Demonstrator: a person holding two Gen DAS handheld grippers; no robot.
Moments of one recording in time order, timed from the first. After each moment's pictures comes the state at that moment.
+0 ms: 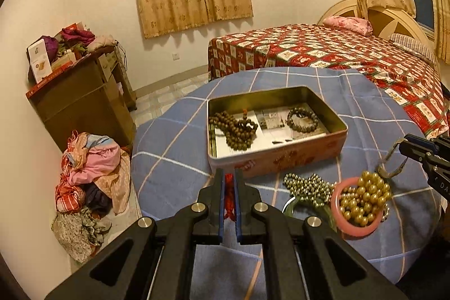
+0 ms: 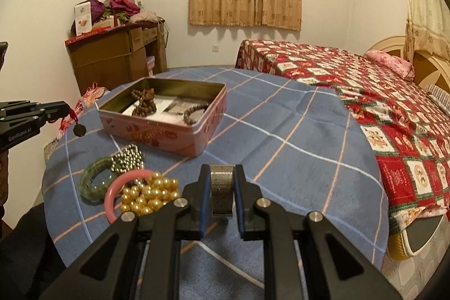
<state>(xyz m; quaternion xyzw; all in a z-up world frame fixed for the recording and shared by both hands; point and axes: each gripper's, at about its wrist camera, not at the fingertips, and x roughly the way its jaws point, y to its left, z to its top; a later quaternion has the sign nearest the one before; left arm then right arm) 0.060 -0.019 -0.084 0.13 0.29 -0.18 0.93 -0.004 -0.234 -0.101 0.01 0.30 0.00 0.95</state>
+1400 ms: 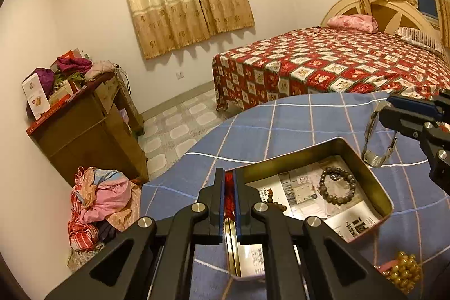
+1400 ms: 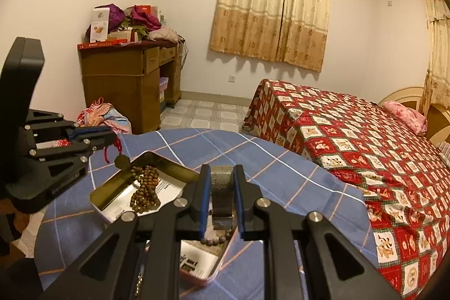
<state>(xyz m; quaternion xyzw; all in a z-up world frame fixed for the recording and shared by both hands) 0.170 -0.067 -0.052 0.18 0.26 -0.16 0.93 0.115 -0.196 -0.036 -0.07 0.24 0.03 0.97</state>
